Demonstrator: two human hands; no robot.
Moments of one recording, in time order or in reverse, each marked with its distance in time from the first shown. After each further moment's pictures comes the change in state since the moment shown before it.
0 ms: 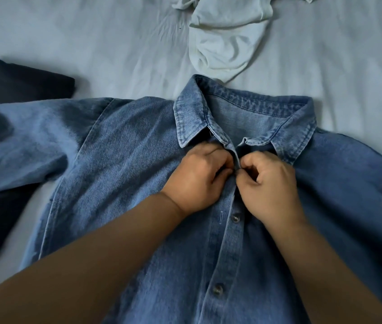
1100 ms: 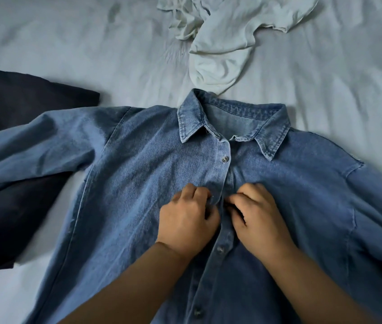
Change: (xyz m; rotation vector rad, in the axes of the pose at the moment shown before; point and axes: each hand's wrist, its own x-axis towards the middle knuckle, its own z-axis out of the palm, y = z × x) left_hand -0.084 0.073 -0.001 0.422 0.079 -0.423; right_hand -0.081 0.011 -0.019 -0.241 -0.099 -0.342
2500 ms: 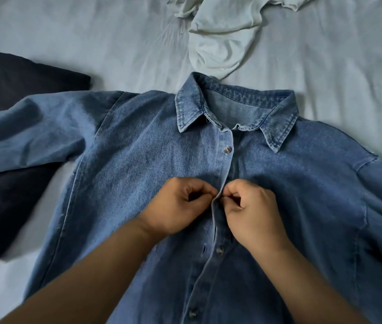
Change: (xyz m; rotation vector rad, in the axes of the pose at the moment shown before) left_hand 0.023 -0.026 -0.008 -0.808 -0.403 0.002; right_hand 0.016 -0.031 -0.008 0.346 -0.085 0.451
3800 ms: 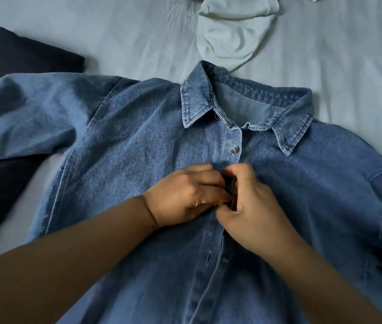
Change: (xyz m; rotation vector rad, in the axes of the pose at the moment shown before) left_hand 0.036 -0.027 -0.013 0.447 -0.128 0.777; right_hand 0.018 -0.008 -0.007 -0.095 -0.266 -0.091
